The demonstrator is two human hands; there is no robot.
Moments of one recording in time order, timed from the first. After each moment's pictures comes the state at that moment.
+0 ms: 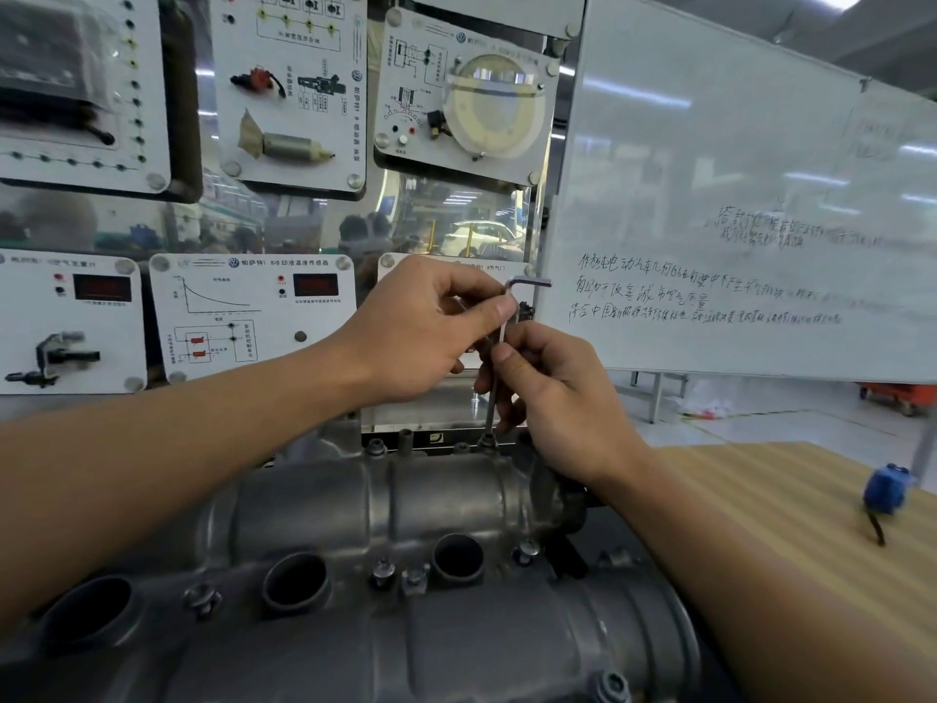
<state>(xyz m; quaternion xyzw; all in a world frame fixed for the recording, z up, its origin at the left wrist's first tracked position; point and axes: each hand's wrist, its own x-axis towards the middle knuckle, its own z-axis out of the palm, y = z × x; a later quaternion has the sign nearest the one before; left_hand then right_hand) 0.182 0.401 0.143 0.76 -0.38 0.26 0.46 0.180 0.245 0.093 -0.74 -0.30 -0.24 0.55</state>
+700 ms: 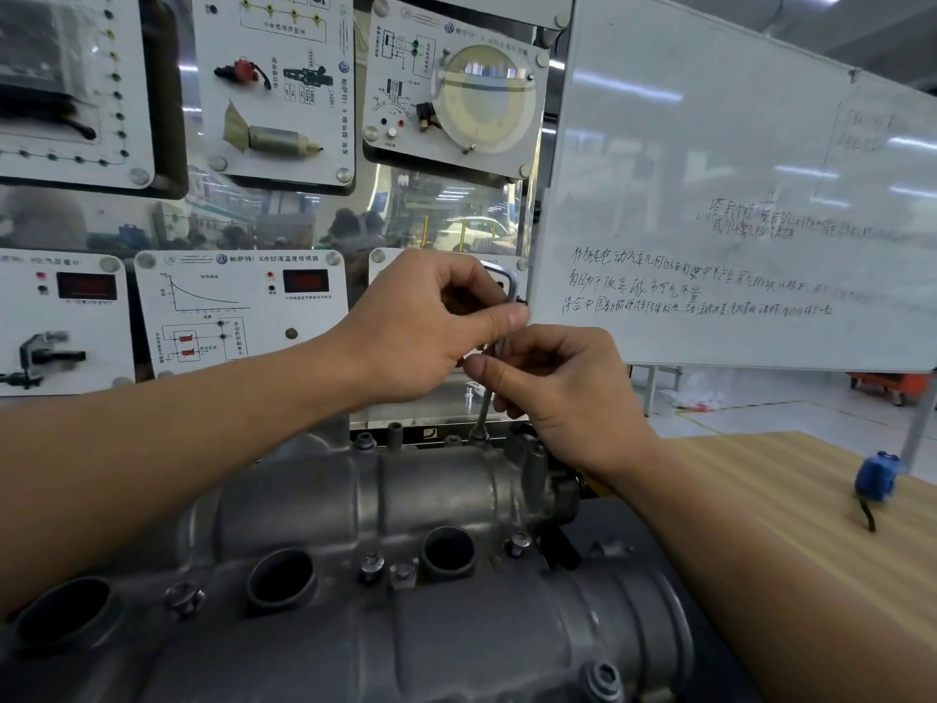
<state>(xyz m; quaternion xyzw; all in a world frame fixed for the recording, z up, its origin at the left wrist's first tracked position) 0.177 0.392 0.141 0.76 -0.36 0.27 0.46 0.179 0.236 0.091 -0.70 -0.31 -0.27 0.58</state>
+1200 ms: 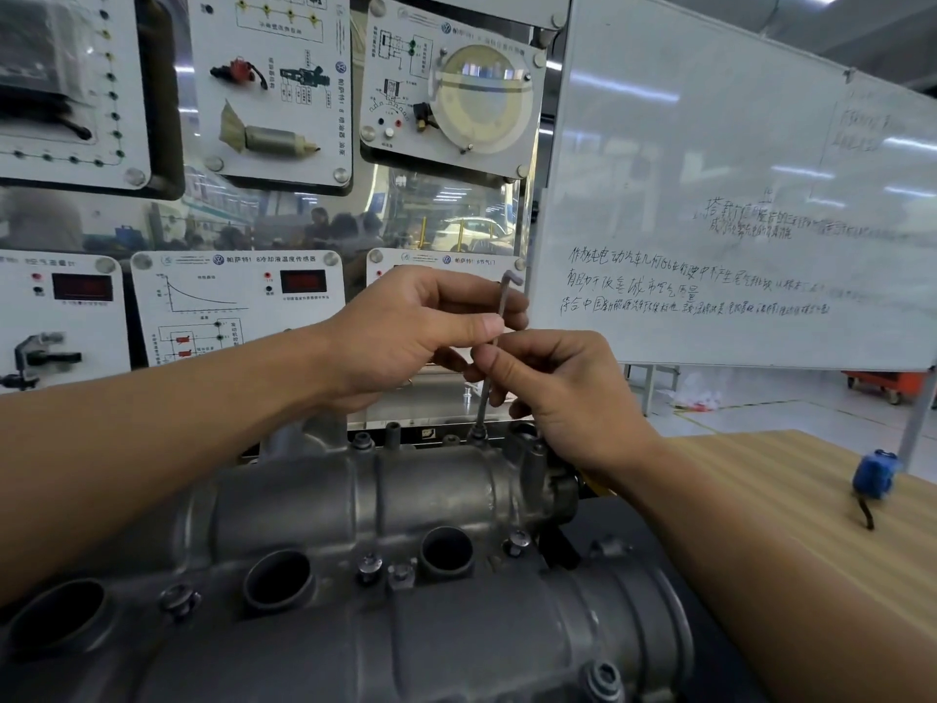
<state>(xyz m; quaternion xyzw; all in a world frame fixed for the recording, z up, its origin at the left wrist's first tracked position) 0.181 0.403 0.137 0.73 -0.37 0.05 0.58 0.177 0.232 0.091 -0.73 -0.31 -0.24 0.56</state>
